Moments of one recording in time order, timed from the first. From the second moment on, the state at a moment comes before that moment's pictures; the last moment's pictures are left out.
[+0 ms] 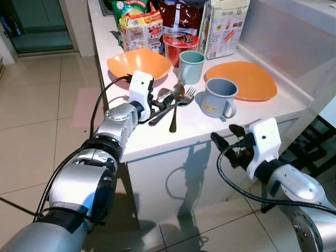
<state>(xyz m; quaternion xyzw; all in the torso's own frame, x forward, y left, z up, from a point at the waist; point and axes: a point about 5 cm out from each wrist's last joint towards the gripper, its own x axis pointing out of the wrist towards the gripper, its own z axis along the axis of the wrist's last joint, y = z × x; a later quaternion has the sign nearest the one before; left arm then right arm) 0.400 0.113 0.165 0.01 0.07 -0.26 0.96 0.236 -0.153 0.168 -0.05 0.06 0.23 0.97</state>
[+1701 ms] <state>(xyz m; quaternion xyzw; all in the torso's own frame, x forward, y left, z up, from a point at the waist) 0.410 0.124 0.178 -0.01 0.07 -0.15 0.99 0.219 -0.157 0.178 -0.07 0.09 0.22 0.97</state>
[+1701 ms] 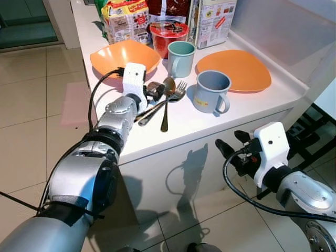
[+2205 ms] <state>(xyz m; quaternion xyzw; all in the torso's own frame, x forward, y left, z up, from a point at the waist) 0.410 0.123 0.179 0.01 0.07 -0.16 0.98 0.220 -0.153 0.180 -0.06 0.09 0.24 0.97</state>
